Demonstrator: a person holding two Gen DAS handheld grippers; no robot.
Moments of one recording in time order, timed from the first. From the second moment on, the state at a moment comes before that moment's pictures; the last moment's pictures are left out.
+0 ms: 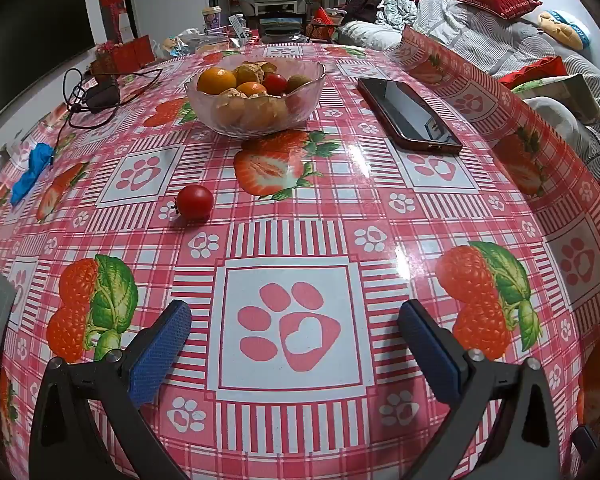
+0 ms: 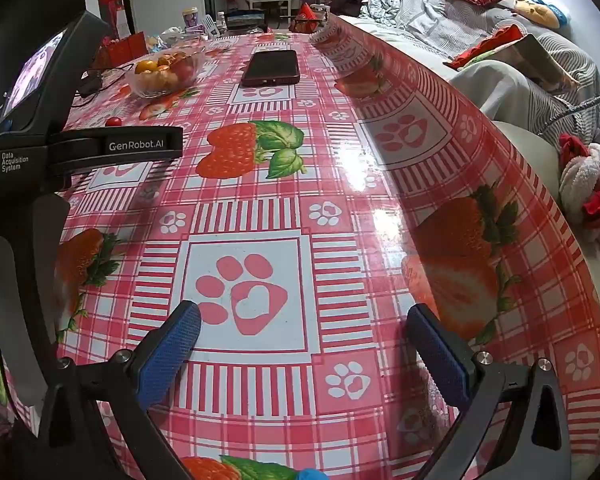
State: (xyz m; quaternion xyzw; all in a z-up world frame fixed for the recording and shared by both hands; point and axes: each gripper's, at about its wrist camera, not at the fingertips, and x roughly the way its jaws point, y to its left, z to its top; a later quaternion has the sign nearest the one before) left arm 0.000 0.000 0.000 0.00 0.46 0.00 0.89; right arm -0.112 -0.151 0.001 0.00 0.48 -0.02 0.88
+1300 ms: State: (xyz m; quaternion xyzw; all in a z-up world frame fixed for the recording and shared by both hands) left arm 0.000 0.000 0.000 0.00 0.46 0.00 0.89; right arm -0.114 -0.151 0.000 0.00 0.47 -0.02 0.88
